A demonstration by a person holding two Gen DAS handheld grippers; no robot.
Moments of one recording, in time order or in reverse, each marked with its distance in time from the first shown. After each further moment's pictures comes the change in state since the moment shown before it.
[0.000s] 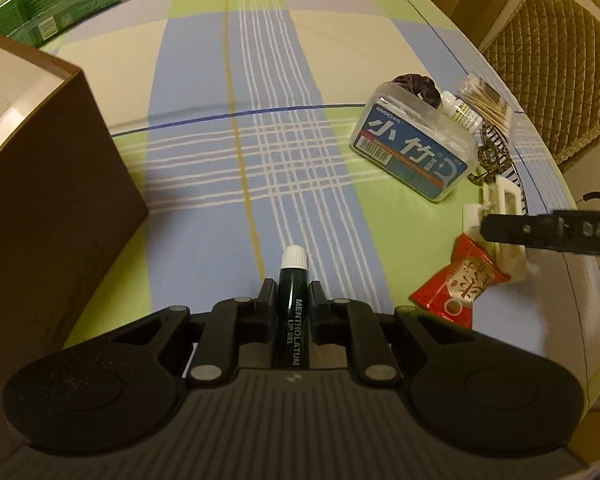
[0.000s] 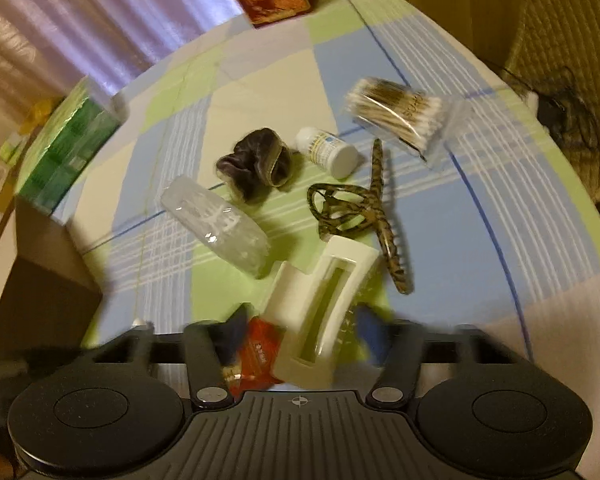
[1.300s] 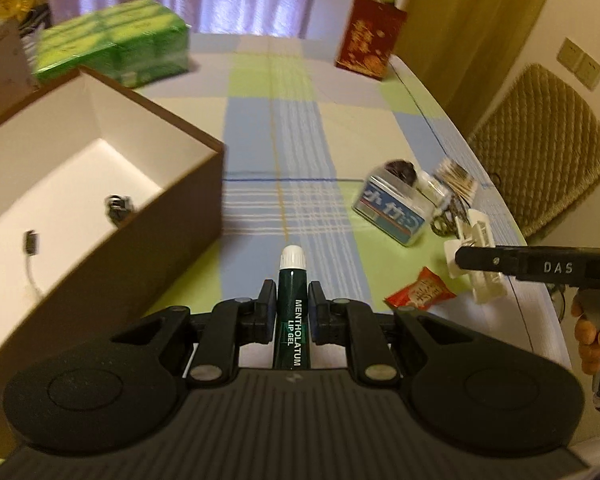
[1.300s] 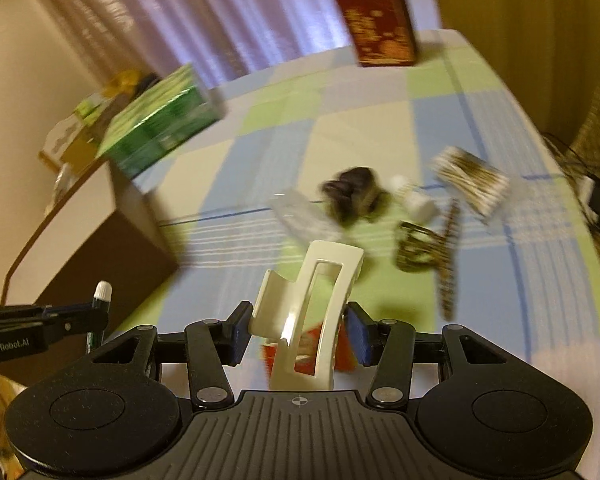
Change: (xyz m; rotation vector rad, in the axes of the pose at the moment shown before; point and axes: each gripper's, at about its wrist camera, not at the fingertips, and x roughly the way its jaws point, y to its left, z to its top) left arm -0.120 0.023 -0.039 -0.101 -0.229 0.020; right arm -0.056 0.038 -0.010 -0.286 -0.064 0.163
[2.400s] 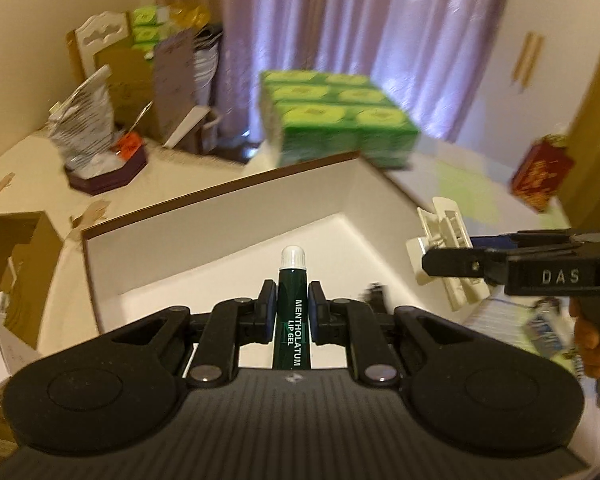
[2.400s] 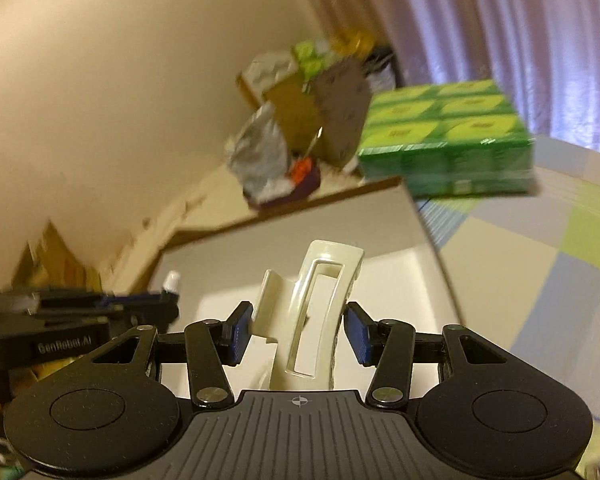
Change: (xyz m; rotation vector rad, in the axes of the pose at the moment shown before) left arm -0.090 0.190 0.018 -0.295 -0.179 0.310; right arm 0.137 0.263 0.087 -0.494 0.094 0.426
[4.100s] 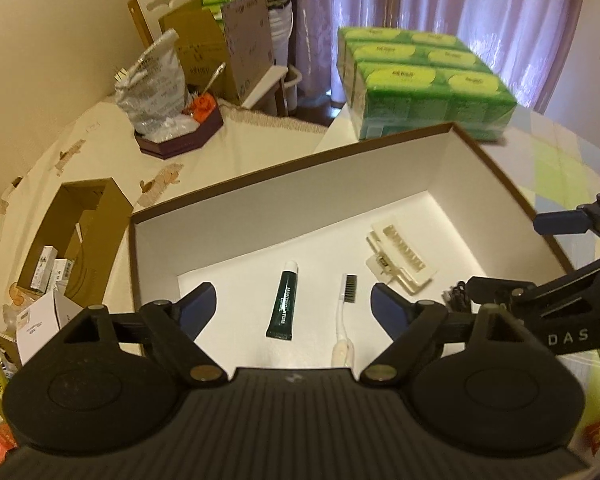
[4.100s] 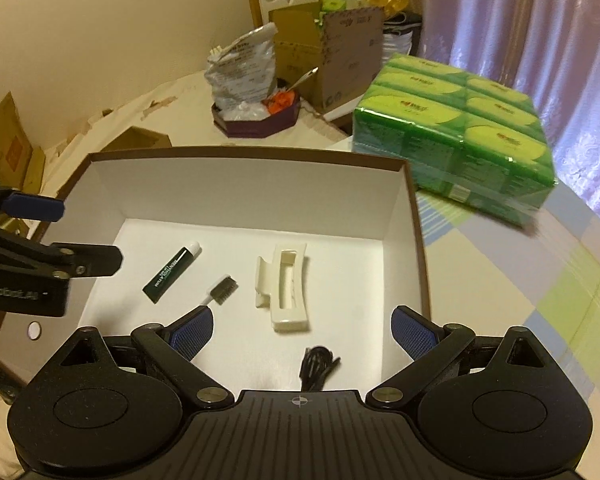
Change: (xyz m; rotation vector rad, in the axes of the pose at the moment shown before) left arm 0.031 -0.008 0.021 -0.038 0.120 0.267; right arm 0.063 -0.003 0.008 -0.285 0.208 -0.185
